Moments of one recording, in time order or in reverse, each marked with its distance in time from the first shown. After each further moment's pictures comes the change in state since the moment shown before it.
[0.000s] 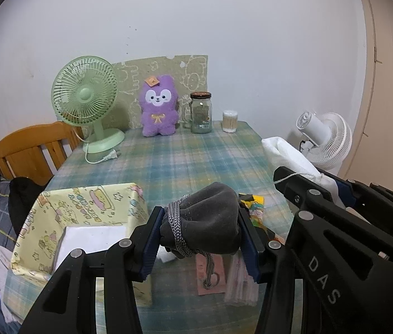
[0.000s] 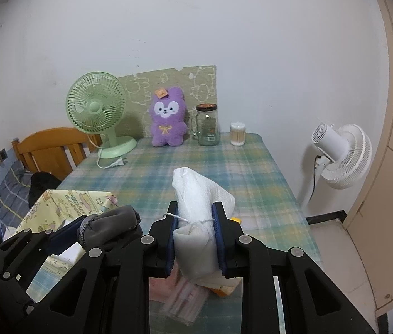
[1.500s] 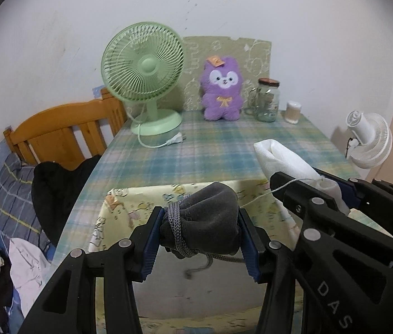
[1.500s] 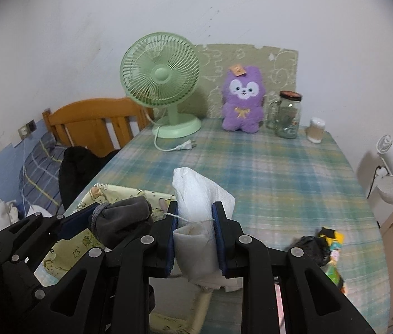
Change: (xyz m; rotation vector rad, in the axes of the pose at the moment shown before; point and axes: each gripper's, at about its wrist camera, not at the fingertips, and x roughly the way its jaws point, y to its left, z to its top) left arm 0.034 0.145 0.002 -0.045 0.097 0.116; right arm 0.080 0.143 0.014 -0.112 0.122 0.184
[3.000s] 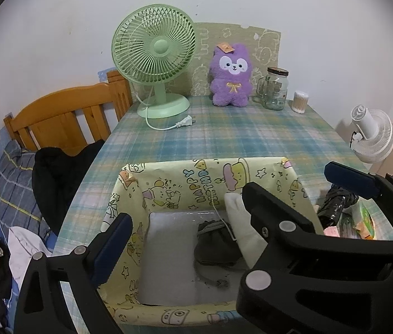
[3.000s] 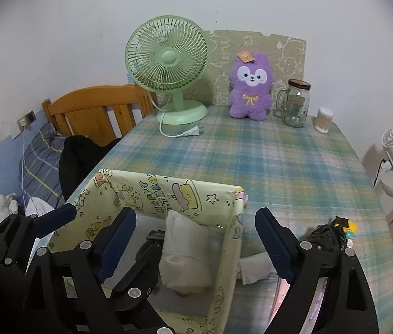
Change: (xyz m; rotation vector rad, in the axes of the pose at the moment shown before) left arm 0.003 0.023 -0.015 -0.022 0.051 -0.017; right arm 0.014 0.015 -0.011 -0.001 0.041 -0.006
